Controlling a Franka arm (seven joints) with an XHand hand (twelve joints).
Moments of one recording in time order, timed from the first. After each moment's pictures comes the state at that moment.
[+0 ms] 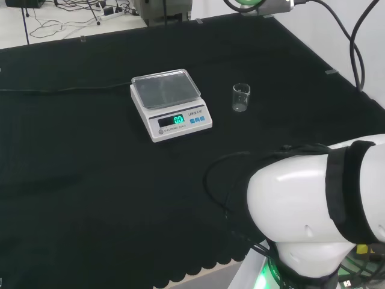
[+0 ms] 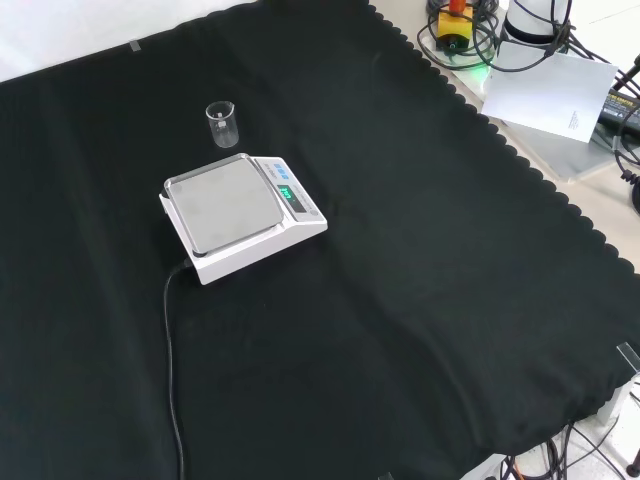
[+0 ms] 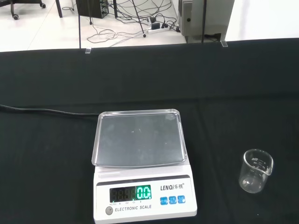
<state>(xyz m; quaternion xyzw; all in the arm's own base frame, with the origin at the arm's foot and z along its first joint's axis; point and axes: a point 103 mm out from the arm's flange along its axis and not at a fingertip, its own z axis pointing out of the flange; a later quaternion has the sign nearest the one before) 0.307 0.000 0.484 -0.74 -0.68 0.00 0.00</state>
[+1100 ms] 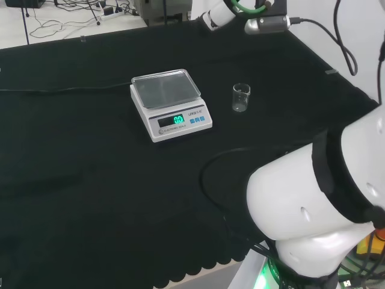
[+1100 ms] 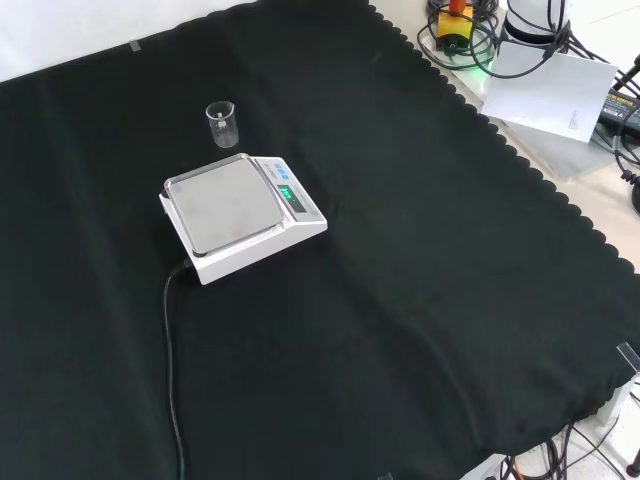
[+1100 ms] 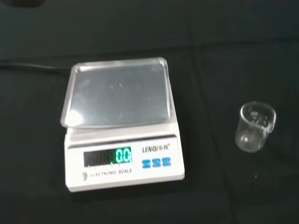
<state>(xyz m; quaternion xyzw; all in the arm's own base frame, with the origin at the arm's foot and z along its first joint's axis) 0.372 -0.049 0.398 -0.73 -0.67 0.05 0.08</state>
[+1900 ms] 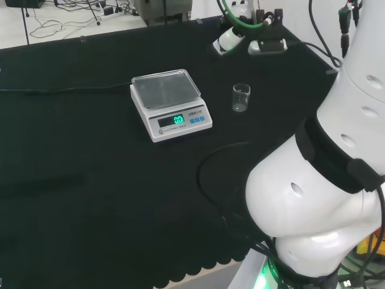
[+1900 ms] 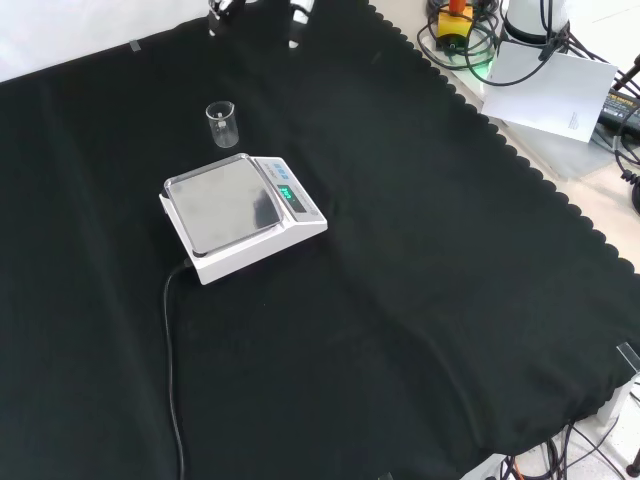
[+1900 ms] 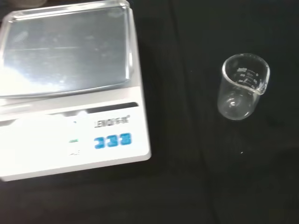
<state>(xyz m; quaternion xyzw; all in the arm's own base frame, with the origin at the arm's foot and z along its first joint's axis) 0.438 -0.106 0.300 -0.74 -0.66 0.09 0.13</state>
